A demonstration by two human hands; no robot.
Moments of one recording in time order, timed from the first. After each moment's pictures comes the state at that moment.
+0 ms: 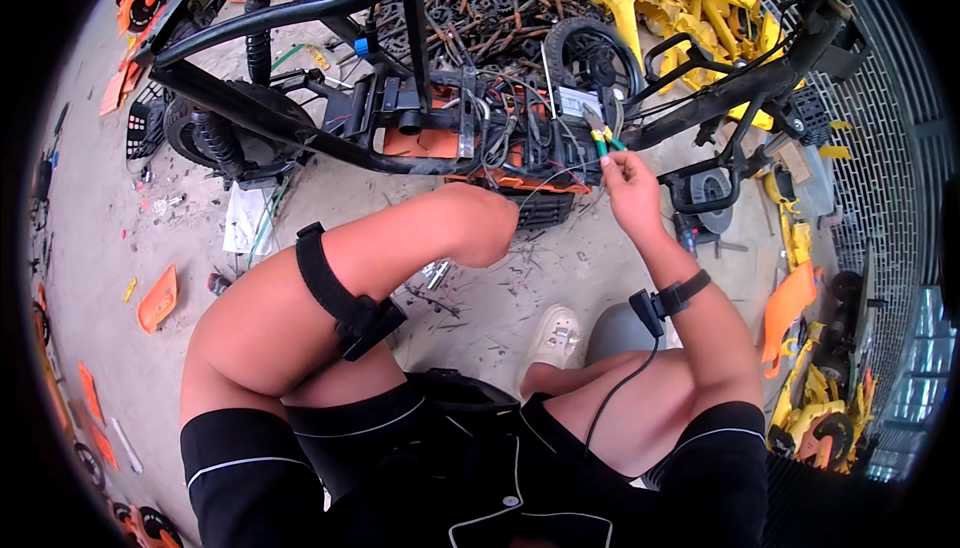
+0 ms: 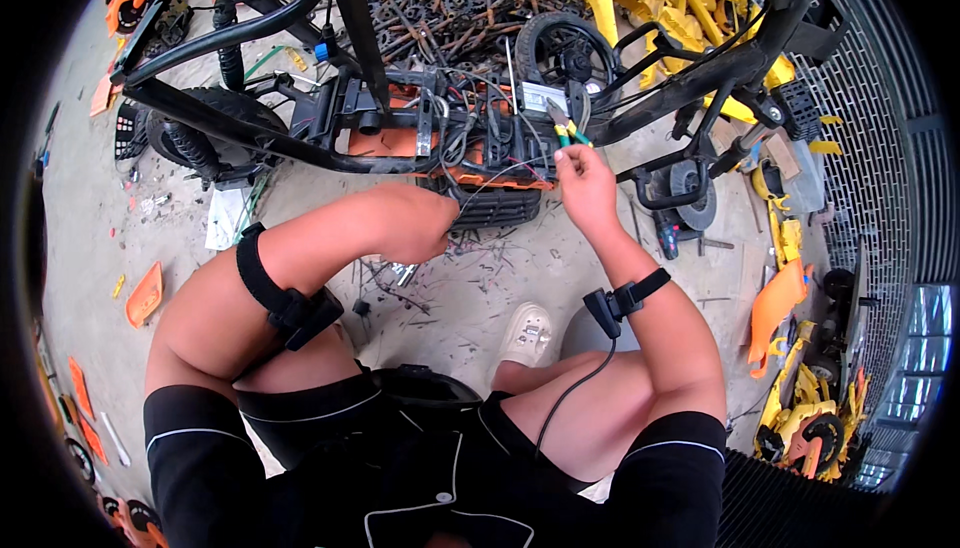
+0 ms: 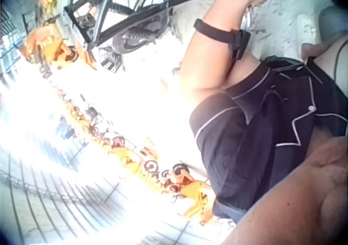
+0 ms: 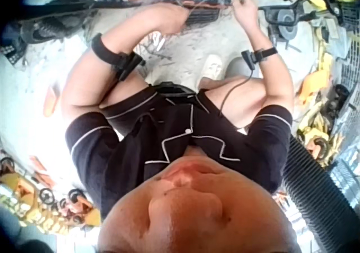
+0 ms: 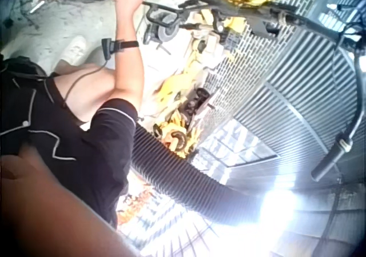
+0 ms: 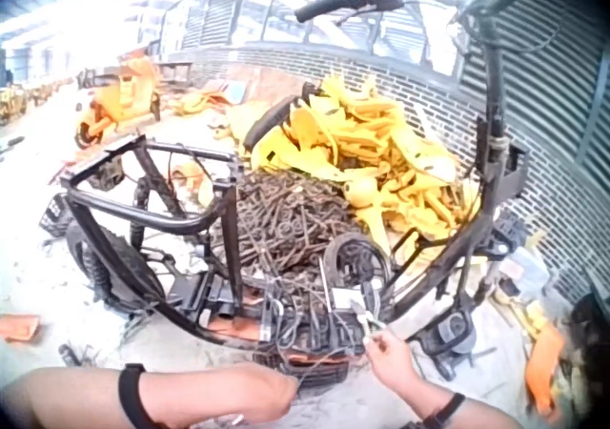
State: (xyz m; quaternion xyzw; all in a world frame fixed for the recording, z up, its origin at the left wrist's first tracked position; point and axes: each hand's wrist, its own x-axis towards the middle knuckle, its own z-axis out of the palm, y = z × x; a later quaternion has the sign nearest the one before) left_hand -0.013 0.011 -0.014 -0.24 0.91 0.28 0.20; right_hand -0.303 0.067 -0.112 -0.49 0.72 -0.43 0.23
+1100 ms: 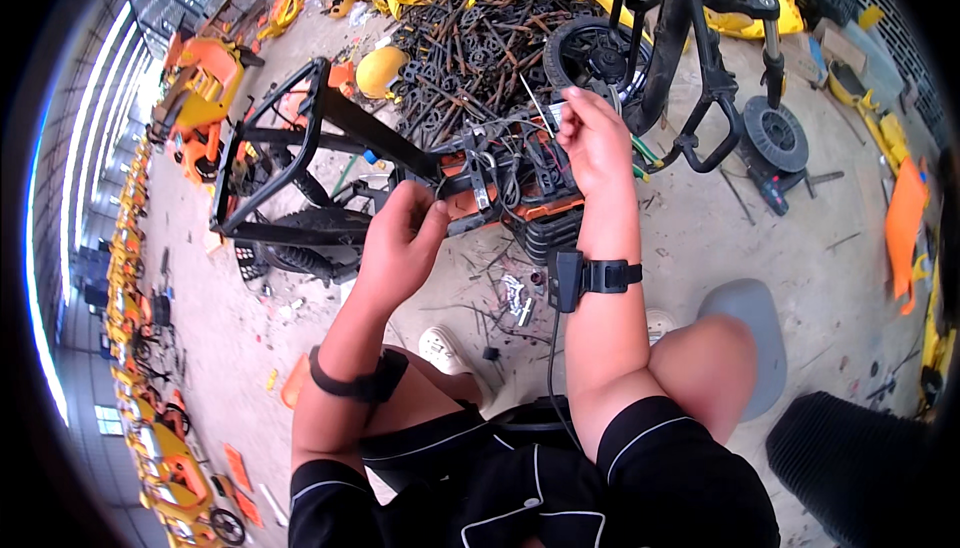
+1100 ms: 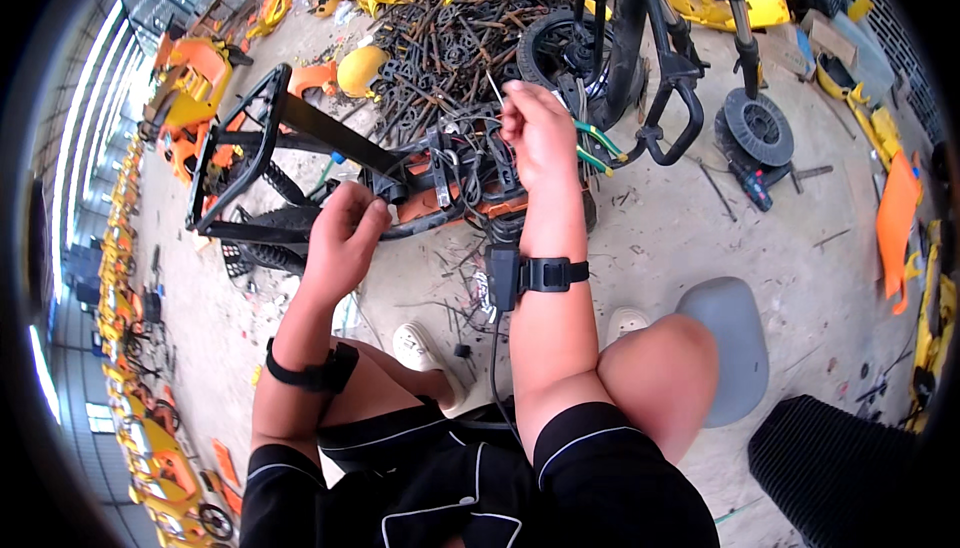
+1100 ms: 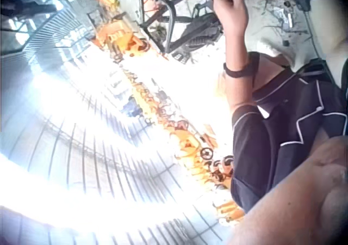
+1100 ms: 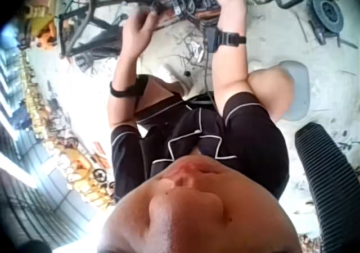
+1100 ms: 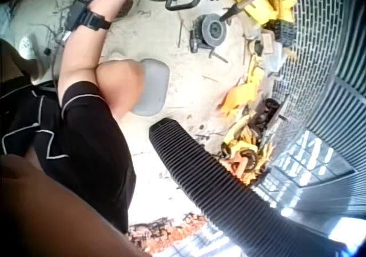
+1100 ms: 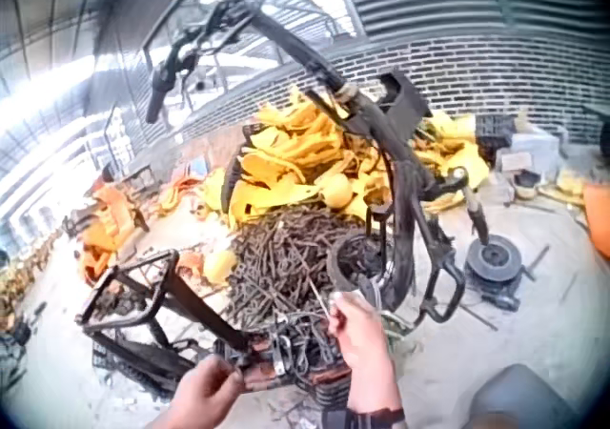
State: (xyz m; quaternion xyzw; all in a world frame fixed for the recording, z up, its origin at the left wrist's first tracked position) left_hand 0.007 0.025 0.027 -0.42 0.79 0.38 -0.25; right_hand -0.264 0.021 -0.051 -0.12 0.30 -0.81 0.49
